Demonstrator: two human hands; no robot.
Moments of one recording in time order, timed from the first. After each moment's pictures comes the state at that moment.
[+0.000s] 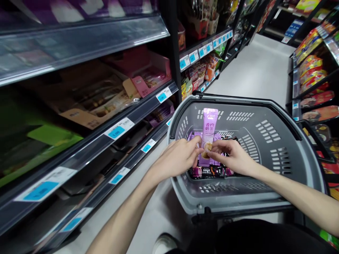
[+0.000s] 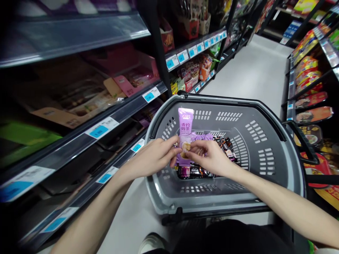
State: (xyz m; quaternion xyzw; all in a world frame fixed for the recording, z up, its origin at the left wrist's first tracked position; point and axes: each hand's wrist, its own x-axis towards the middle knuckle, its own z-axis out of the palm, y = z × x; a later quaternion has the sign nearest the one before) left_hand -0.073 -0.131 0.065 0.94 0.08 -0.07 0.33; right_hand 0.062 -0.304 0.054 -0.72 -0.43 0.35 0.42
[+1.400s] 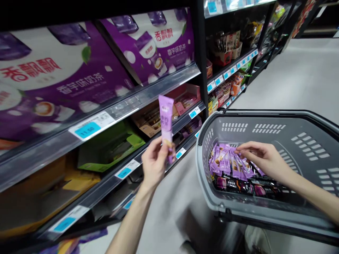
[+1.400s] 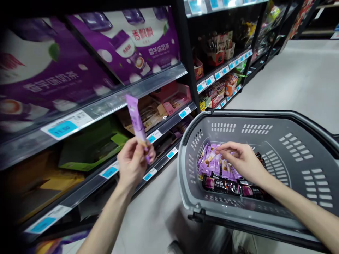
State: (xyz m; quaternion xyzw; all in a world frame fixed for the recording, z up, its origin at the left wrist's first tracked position) left_hand -0.158 -0.093 0.048 0.62 0.21 0.47 0.59; right_hand 0.089 -0.311 0.060 -0.72 -0.42 0.27 0.48
